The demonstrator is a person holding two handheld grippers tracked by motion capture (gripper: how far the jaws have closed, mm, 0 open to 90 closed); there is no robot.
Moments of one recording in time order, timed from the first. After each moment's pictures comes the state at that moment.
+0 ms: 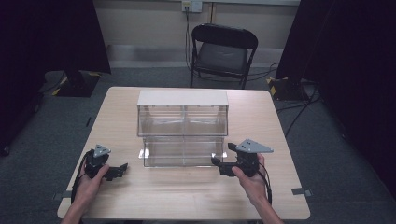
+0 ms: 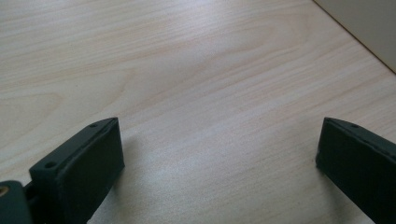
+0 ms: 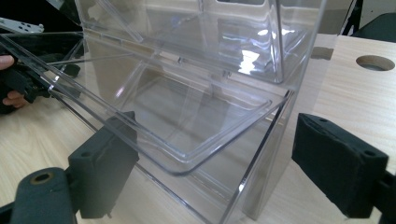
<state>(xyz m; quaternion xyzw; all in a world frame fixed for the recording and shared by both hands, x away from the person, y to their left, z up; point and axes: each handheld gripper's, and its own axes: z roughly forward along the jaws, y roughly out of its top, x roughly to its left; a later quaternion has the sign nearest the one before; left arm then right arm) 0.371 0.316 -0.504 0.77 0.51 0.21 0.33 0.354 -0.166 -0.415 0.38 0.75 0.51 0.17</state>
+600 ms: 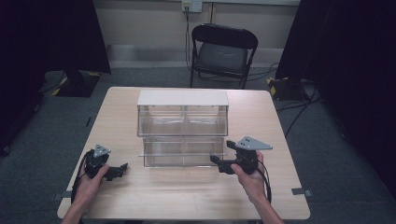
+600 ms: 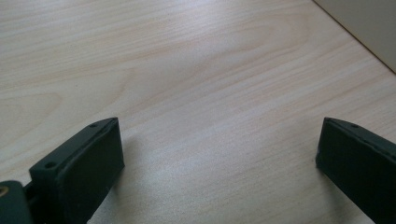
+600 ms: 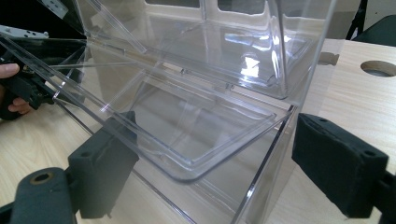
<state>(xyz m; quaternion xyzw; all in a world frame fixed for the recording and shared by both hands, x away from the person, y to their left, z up) 0.371 0.315 -0.504 0.77 0.51 0.21 0.33 0.359 -0.163 -0.410 0.37 0.75 0.52 0.17</state>
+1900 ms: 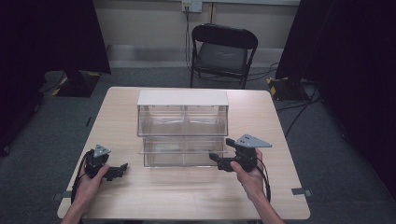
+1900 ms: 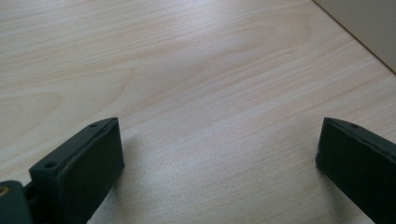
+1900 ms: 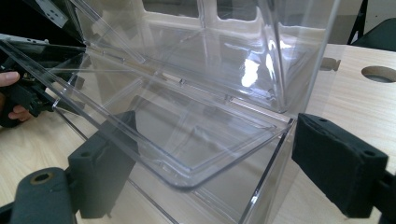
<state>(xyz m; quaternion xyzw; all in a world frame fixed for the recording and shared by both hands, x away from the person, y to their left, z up) 0.371 0.315 -0.504 0.77 0.51 0.21 0.33 0.364 -0.160 -0.408 0.37 0.75 0.53 0.17</state>
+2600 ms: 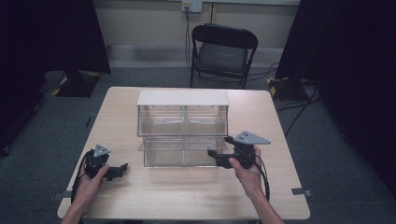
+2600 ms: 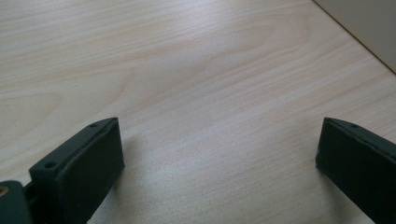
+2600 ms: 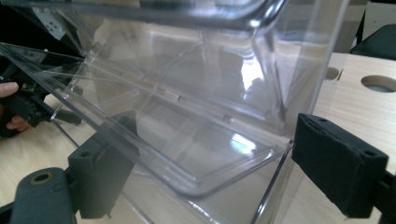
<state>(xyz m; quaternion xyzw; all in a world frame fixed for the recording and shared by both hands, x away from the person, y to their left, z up) 0.371 0.315 -0.504 0.77 0.51 0.21 0.33 0.371 -0.156 -0.402 0.37 0.74 0.53 0.17</state>
